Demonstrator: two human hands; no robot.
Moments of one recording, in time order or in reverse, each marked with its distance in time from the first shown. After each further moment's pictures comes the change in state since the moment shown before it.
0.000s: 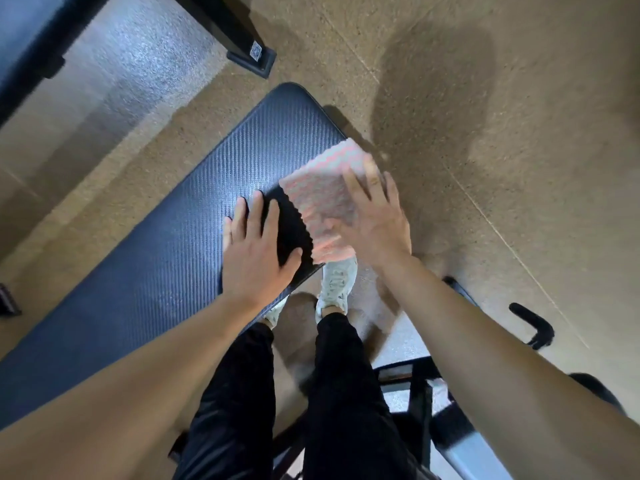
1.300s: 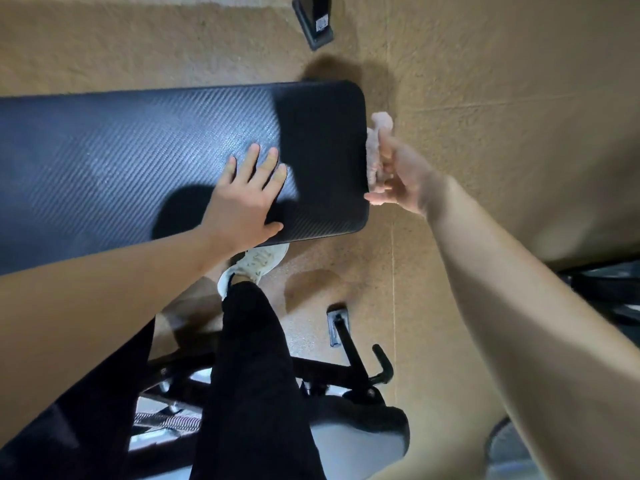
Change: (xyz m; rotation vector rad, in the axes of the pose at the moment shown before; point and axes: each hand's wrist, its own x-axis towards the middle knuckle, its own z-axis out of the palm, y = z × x) left_hand -0.005 0.007 0.003 -0.081 0.117 -0.013; right_hand 0.084 -0.054 -0.139 0.567 -0.579 0.344
